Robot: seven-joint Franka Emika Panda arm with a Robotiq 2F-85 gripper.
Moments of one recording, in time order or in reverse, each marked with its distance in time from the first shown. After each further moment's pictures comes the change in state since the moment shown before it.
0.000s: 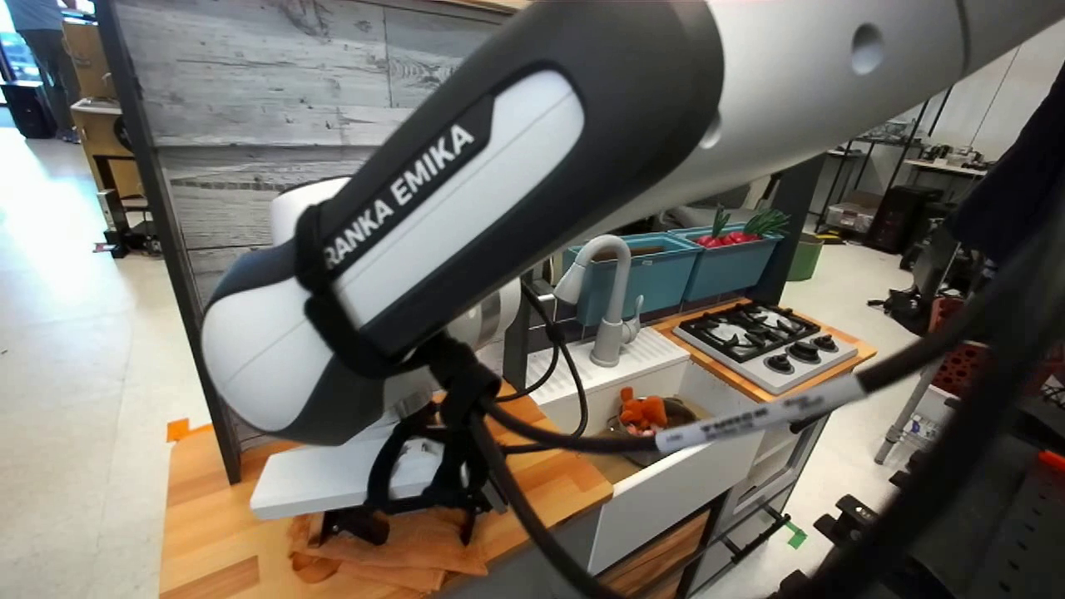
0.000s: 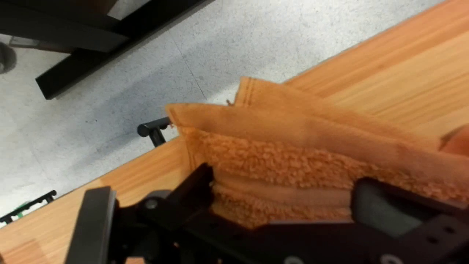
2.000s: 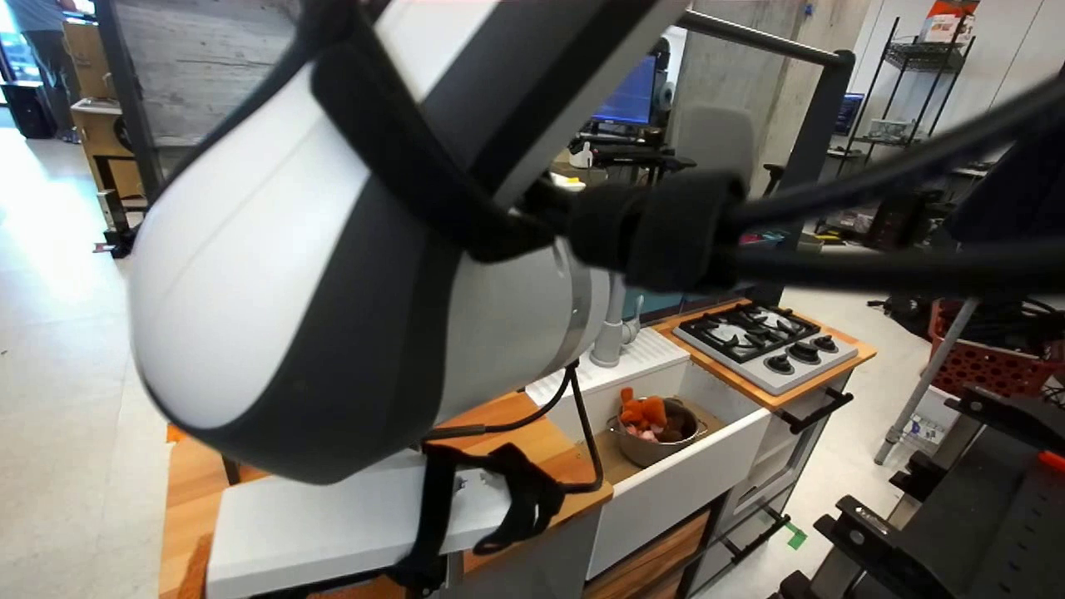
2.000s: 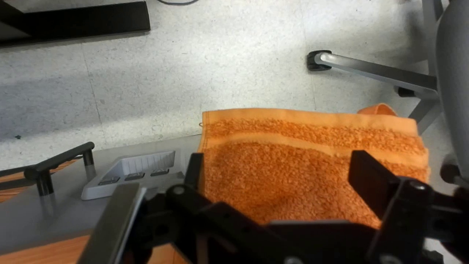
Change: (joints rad) arm -0.141 -0.353 0.279 -0.660 0.016 0.471 -0.391
